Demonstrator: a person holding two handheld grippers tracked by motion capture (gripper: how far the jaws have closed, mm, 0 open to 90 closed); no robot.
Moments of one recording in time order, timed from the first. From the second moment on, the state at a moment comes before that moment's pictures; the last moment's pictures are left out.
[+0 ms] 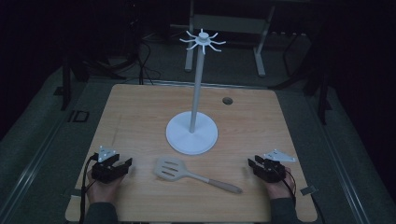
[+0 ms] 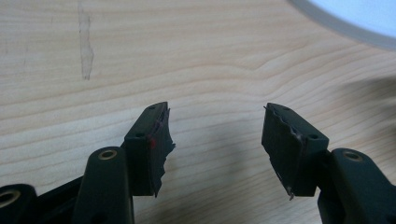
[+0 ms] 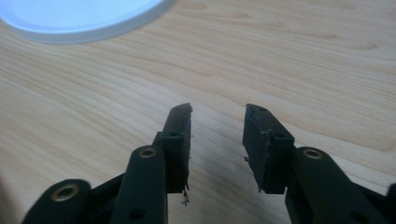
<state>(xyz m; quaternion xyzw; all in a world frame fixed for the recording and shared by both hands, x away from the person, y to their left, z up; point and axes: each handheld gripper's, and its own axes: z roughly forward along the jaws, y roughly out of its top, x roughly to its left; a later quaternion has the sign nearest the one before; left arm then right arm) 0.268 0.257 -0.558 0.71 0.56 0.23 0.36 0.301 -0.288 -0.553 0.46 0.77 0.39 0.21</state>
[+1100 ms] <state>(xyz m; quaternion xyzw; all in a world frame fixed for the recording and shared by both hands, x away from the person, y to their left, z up) 0.260 0.250 -0.550 0.73 0.53 0.24 0.37 0.241 -0.257 -0.535 0.34 0.83 0.43 0.12</state>
